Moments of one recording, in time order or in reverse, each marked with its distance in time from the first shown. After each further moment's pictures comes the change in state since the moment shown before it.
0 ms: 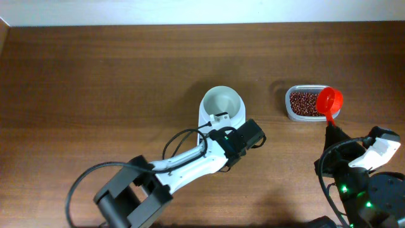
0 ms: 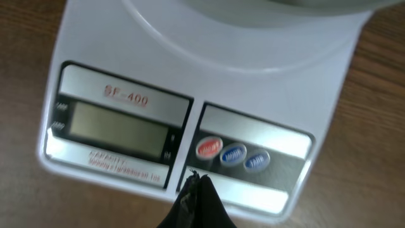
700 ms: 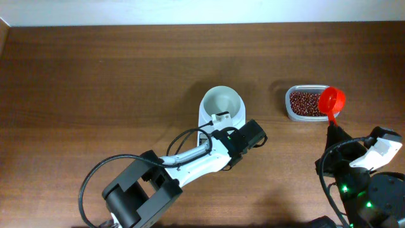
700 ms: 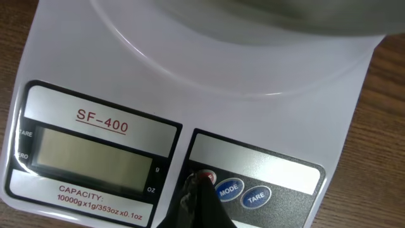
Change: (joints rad) left arm 0.000 0.056 0.000 0.067 -0.038 0.000; right arm 0.000 0.000 0.001 0.000 0.015 0.000
